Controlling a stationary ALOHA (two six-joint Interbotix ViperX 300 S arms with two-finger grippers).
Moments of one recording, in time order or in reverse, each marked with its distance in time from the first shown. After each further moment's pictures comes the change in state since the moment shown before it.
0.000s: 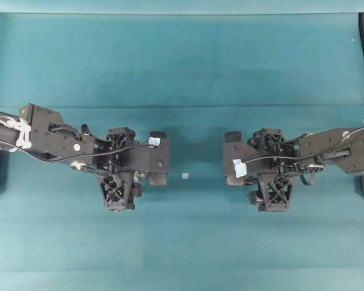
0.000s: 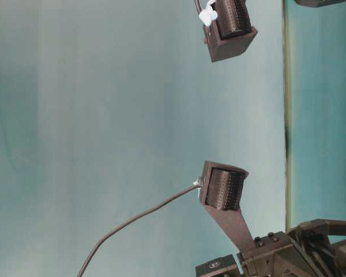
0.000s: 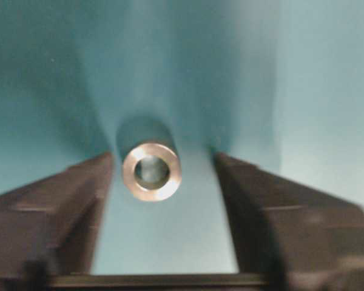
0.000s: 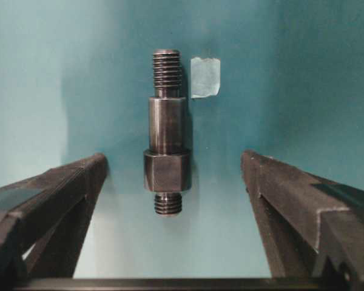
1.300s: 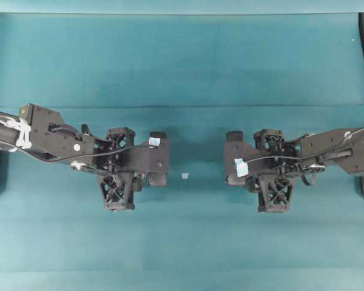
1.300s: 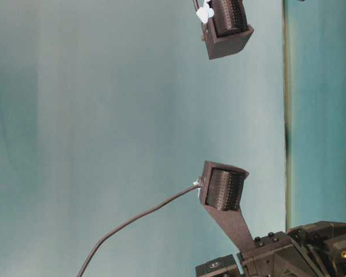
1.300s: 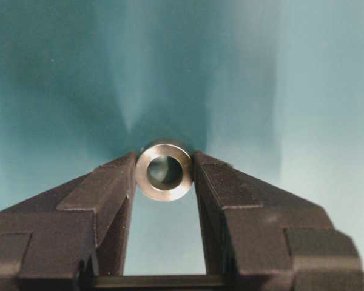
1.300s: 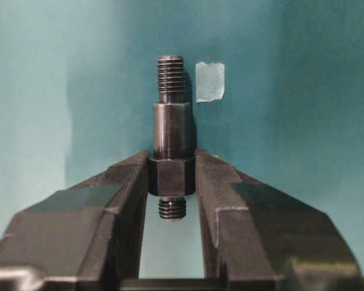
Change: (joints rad) left arm 0.000 0.000 0.000 0.000 0.000 0.009; right arm 0.002 -0.003 0.011 0.000 -0.005 -0.002
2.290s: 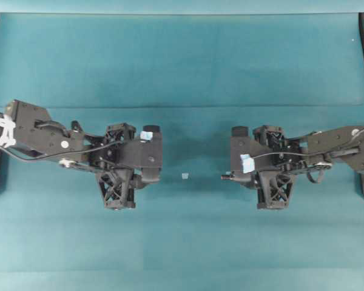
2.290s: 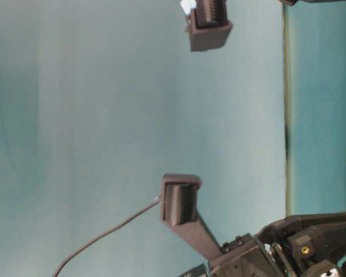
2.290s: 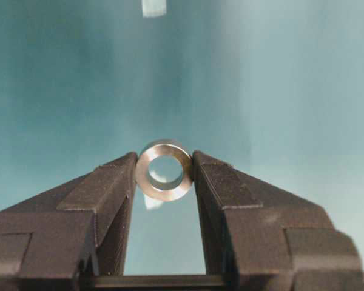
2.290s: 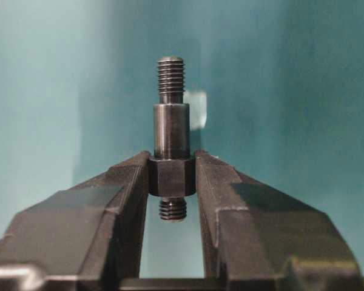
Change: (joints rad) left arm 0.000 -0.084 0.054 0.000 -0.147 -0.009; right arm -0.011 -0.048 0.052 0.000 -0.181 0.002
